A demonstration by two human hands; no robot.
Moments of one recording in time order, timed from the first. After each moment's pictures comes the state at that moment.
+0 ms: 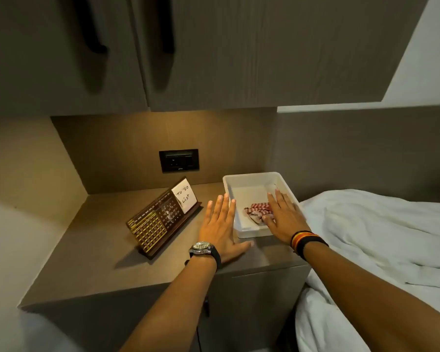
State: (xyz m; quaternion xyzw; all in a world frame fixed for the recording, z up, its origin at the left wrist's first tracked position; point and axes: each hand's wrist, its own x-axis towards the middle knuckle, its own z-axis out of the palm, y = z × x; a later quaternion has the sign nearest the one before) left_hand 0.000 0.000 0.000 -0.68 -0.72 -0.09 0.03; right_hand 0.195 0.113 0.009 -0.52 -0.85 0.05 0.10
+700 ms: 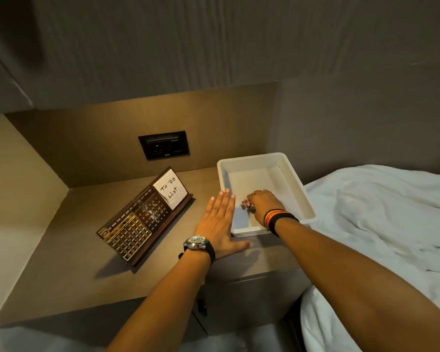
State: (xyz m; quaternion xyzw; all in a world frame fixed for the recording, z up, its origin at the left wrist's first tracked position) left_hand -0.013 0.058 -0.038 -0.71 -0.70 -0.02 -0.05; right_hand 0.131 0.187 -0.031 -0.48 -0.88 0.07 -0.03
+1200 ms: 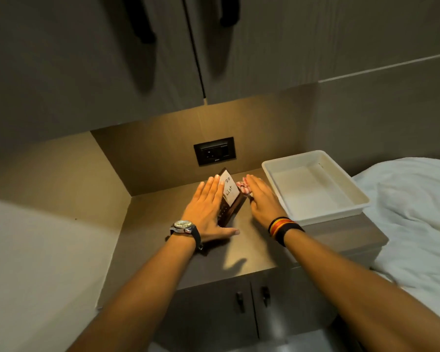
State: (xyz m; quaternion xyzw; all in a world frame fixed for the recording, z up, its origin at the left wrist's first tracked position) left_hand -0.178 -0.042 0.042 -0.72 -0.69 0.02 0.06; right_hand 0.003 0.060 0.002 -0.42 -0.83 0.23 0.29
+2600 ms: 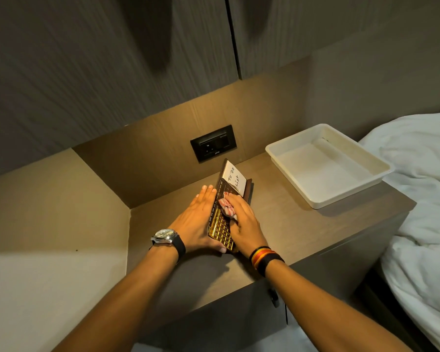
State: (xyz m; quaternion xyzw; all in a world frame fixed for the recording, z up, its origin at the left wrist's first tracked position) left_hand -0.259 -0.052 0.040 -0.76 -0.64 -0.02 -0.11; right_hand -0.102 -0.014 -0.064 -0.43 -0.72 0.36 0.41
